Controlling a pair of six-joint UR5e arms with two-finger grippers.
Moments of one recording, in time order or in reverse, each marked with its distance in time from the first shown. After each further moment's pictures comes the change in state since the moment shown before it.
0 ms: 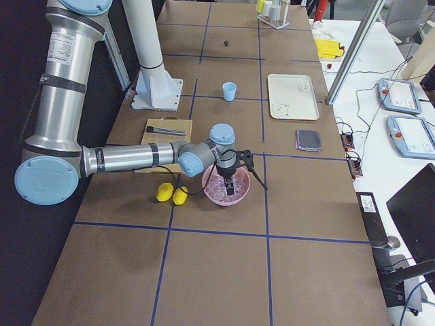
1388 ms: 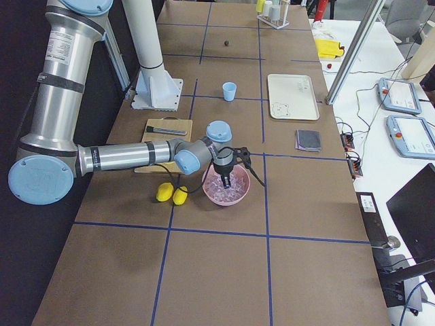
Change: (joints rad) left arm 0.000 0.000 0.000 0.000 0.000 0.000; right arm 0.003 -0.017 0.094 -0.023 0.007 -0.004
